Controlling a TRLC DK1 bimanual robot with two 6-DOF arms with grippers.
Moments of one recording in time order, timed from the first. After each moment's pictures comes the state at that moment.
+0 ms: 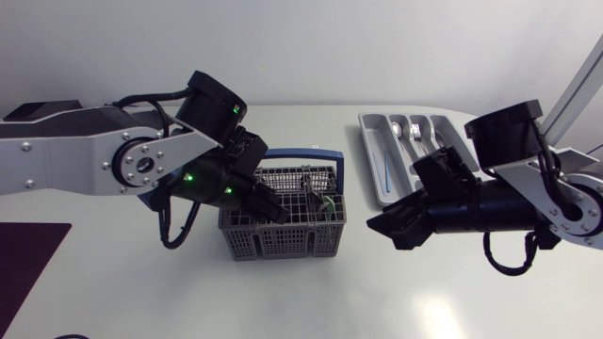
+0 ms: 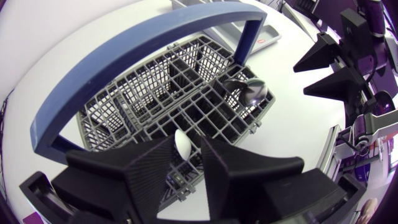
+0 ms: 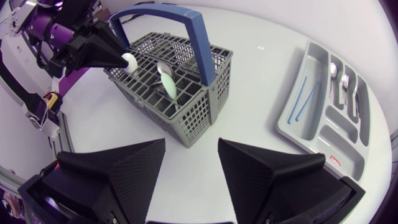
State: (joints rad) left arm -0.63 1.53 1.03 -0.44 0.10 -0.03; right arm 0.33 1.18 0.69 -0.38 -0.39 -0.16
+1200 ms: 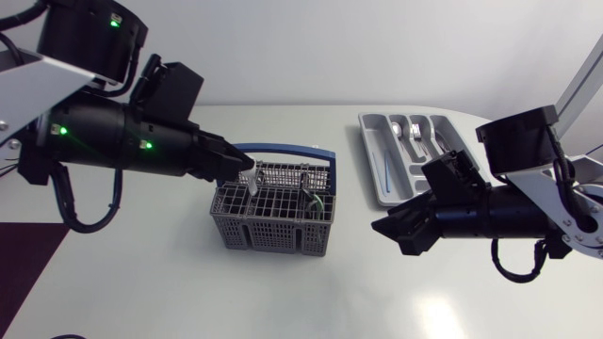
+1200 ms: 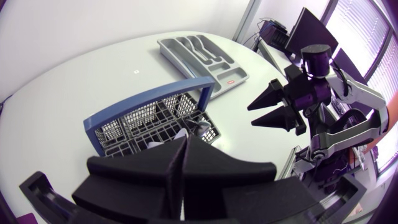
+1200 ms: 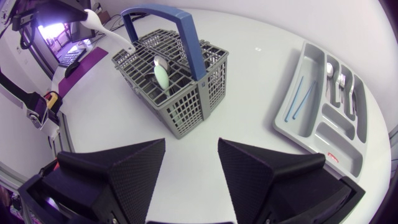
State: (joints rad) left arm -0.53 1.24 1.08 -0.56 0.31 -0.06; right arm 0.32 1.13 0.66 -0.38 -0.39 -0.16
